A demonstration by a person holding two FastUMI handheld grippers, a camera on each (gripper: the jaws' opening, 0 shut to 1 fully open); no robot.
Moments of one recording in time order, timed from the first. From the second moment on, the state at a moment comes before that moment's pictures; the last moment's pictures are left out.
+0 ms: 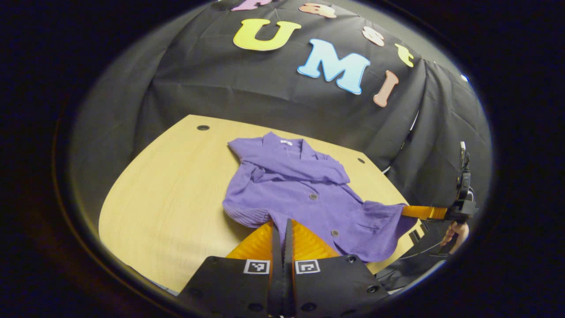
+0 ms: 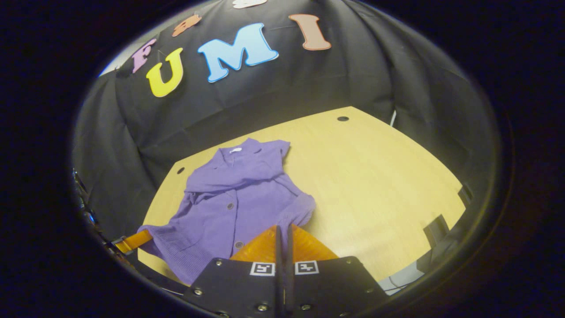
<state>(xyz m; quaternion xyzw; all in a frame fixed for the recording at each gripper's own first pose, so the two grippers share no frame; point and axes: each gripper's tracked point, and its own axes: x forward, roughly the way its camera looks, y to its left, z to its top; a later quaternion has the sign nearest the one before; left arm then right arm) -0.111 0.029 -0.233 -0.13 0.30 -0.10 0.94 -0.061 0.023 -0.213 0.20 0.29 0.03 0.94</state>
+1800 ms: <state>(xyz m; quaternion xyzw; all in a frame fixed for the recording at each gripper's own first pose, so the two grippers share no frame) 0.290 0.084 -0.226 -0.10 0.22 0.06 0.97 0.331 0.008 -0.186 0.19 0.26 0.11 0.94</state>
